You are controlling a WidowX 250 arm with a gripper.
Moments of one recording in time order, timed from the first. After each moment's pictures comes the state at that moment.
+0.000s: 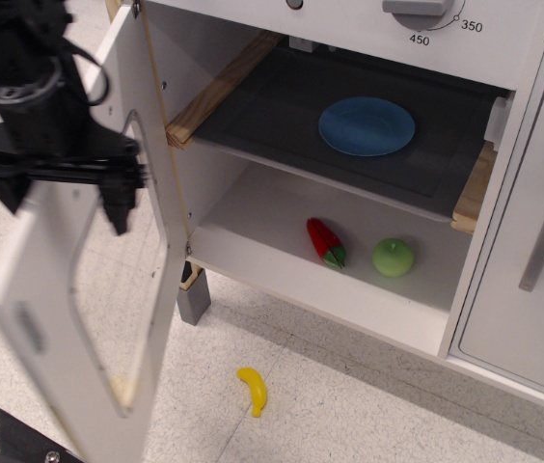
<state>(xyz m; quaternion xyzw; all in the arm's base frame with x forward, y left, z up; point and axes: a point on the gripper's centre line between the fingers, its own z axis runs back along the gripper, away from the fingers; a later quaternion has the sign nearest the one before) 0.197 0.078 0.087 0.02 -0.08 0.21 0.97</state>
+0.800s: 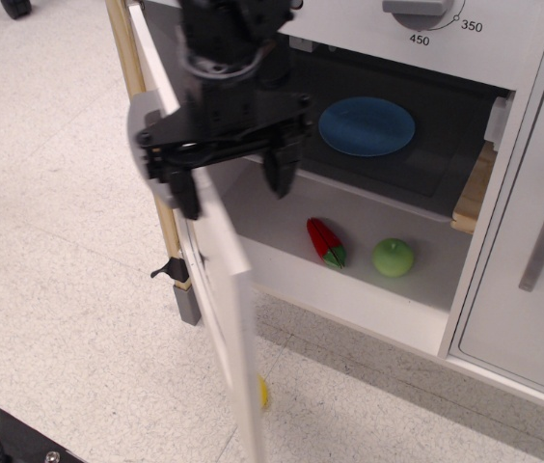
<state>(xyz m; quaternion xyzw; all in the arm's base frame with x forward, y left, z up) 0.262 0.003 0.085 0.01 -0.09 0.41 0.91</state>
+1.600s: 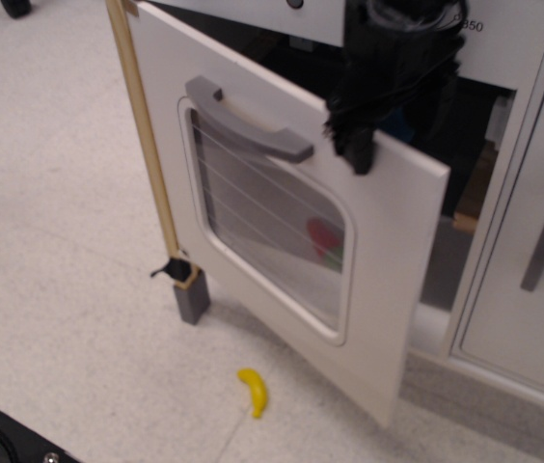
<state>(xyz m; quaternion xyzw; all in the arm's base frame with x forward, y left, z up) 0.340 -0.061 0.095 -0.03 -0.11 0.53 0.84</state>
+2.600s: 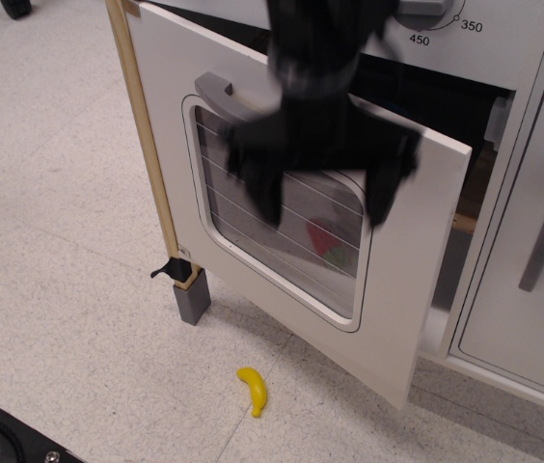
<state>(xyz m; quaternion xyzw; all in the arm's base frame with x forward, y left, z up) 0.248 -0.046 0.076 0.00 -0.10 0.18 0.98</state>
